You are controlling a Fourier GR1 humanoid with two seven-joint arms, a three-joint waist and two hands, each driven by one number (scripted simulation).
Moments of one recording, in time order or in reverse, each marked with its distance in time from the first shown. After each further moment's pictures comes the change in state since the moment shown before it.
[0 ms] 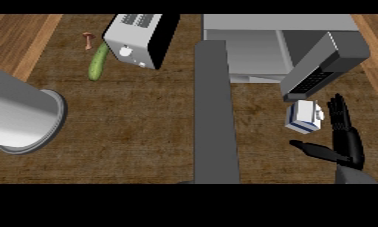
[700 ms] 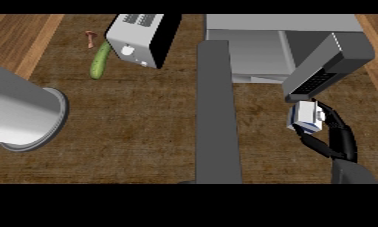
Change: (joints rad) left arm -0.014 -0.013 0.033 -0.011 0.029 -0.022 0.026; right arm -0.190 -0.070 -0.033 0.430 0.036 -0.030 -0.213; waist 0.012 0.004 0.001
